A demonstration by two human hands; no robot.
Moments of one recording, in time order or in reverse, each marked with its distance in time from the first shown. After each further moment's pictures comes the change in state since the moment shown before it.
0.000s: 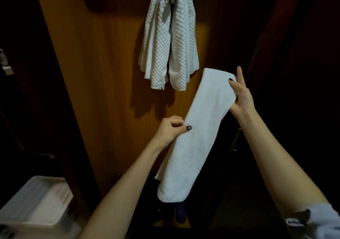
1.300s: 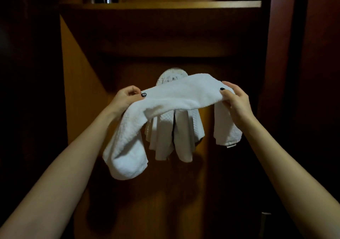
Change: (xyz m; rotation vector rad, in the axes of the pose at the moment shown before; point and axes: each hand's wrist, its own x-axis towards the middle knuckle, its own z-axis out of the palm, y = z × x) left_hand 0.171 0.204 -0.175 0.292 0.186 0.359; right_hand 0.095 -0.077 0.118 -0.787 -0.066 -0.490
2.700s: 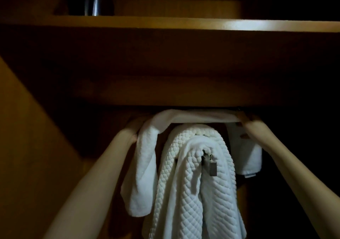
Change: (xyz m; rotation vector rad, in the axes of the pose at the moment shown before) left_hand 0.298 -0.072 -0.014 -0.291 0.082 -0.305; right_hand 0.281 0.071 0.088 -0.508 0.098 0.030
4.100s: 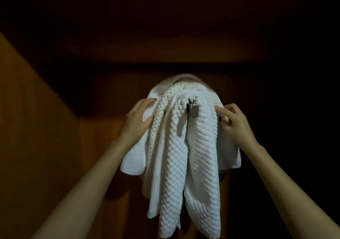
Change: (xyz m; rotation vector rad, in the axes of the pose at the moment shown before) left_hand -0.070 -0.107 0.001 0.744 0.028 0.851; right_hand -0.095 0.100 0.026 -0.279 0.017 -0.592
